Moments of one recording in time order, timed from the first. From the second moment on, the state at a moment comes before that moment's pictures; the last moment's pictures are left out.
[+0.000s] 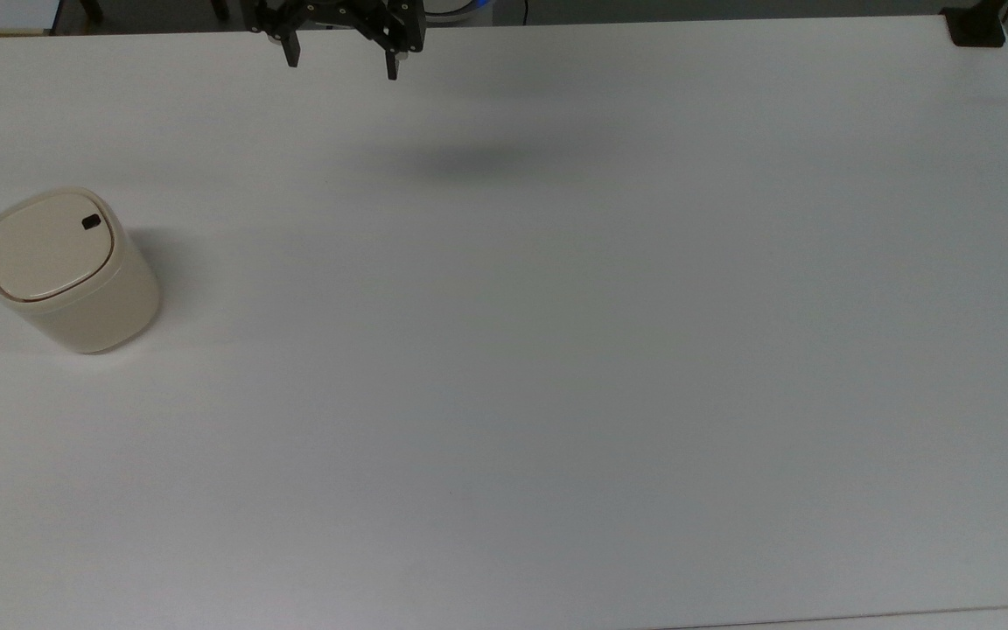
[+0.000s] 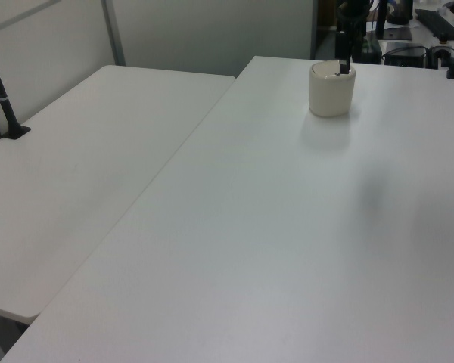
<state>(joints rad) 0.10 0.03 -0.13 -1.65 -0.05 1.63 0.05</state>
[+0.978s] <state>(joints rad) 0.05 0.07 -0.36 -1.62 -0.04 1.90 0.26</state>
